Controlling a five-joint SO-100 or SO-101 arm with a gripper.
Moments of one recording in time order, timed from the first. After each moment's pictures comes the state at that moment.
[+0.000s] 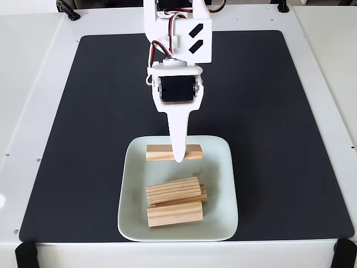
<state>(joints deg) -9.9 59.9 56.6 52.7 -2.6</state>
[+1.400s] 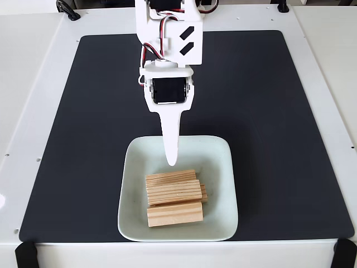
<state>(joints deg) -8.2 59.9 56.6 56.8 -4.9</state>
